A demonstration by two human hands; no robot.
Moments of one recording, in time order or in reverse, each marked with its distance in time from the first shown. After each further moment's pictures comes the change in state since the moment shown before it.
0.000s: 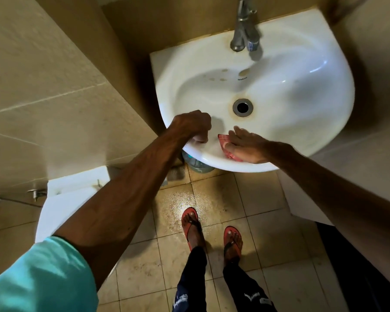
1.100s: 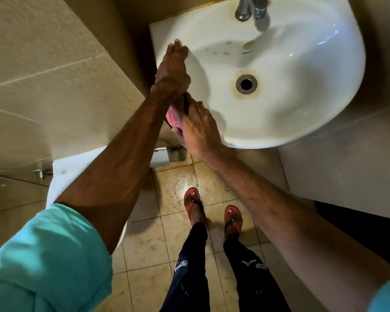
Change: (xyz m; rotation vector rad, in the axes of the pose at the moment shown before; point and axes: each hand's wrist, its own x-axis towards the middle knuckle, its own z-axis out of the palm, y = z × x) left_hand -0.004 -0.064 -0.015 -0.375 0.584 -0.173; right_hand 0.047 -0.151 0.030 0.014 0.871 -0.044
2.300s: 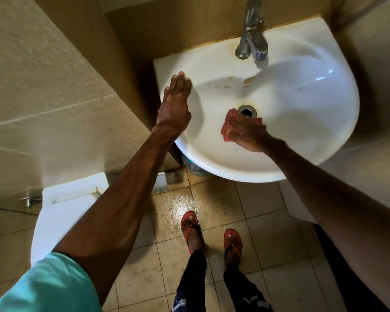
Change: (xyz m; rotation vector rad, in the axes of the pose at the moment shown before) left_hand 0.007 -0.010 0.023 0.068 0.091 0.168; right_hand 0.033 0.173 -0.019 0.186 -0.550 0.216
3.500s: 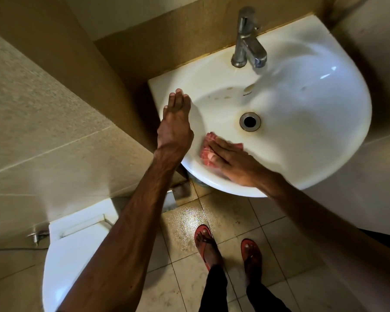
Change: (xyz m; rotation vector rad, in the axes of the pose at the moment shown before) left_hand 0.005 0.007 -0.005 0.087 -0.002 0.026; right_hand -0.034 -0.071 0.019 0.240 0.018 -0.056
